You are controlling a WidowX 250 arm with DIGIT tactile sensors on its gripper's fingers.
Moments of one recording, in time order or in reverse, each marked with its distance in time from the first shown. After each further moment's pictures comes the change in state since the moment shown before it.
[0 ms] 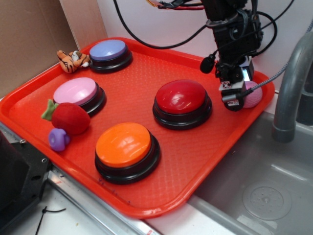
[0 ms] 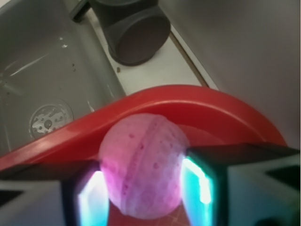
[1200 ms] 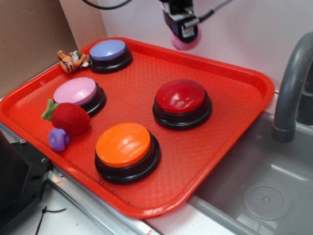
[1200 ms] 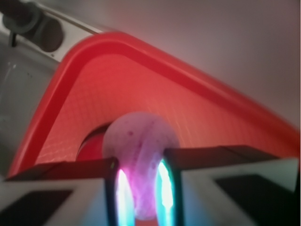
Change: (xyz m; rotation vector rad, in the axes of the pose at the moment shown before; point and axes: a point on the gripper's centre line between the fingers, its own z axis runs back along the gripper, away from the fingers) arm -0.069 0.012 0.130 0.134 0.160 0.792
